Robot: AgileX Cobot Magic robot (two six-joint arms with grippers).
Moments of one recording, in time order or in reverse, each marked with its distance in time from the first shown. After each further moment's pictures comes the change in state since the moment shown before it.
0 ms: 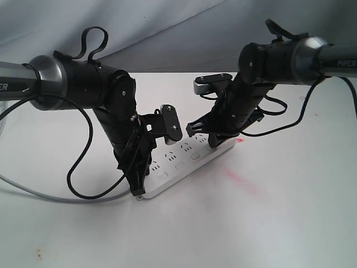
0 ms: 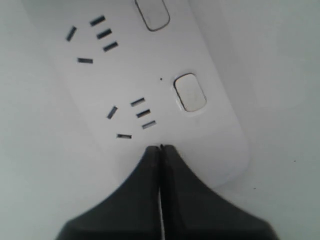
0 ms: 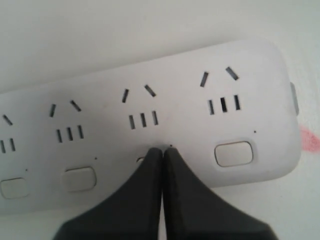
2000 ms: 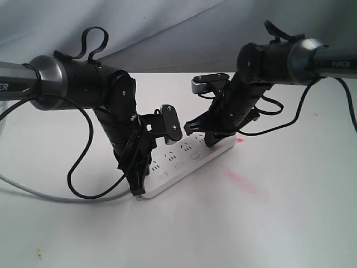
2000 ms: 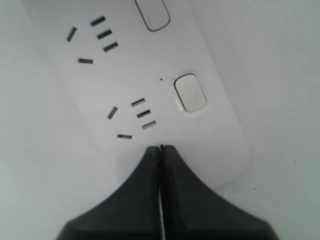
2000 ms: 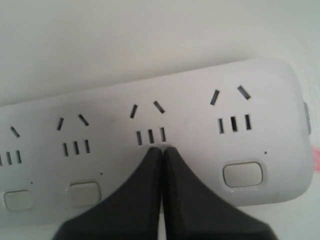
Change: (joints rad) left arm 0.000 0.002 -0.002 0.000 0.000 0.000; right arm 0.000 0.042 -0.020 0.018 0.006 -0.028
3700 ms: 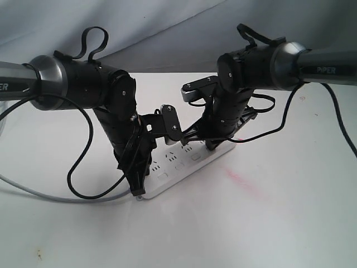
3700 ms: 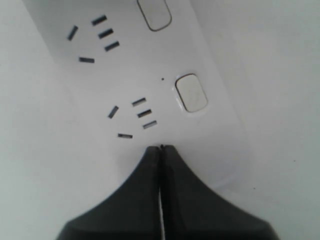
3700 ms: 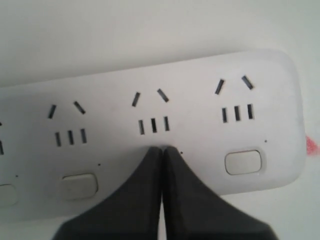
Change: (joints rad) left arm 0.000 0.000 0.000 -0.002 0.002 0.000; right arm 0.080 -0.025 -0.003 -0.246 0.021 0.197
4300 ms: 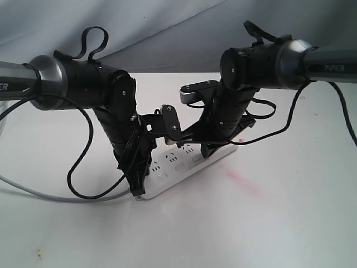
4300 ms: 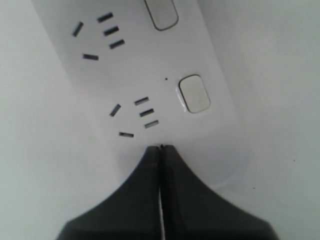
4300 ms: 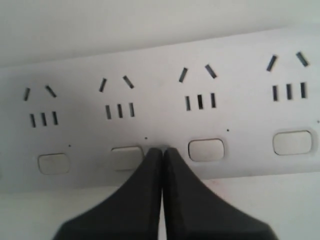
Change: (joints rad) left arm 0.000 0.000 0.000 0.000 0.002 0.000; right arm 0.000 -0.034 0.023 0.144 0.039 -0.061
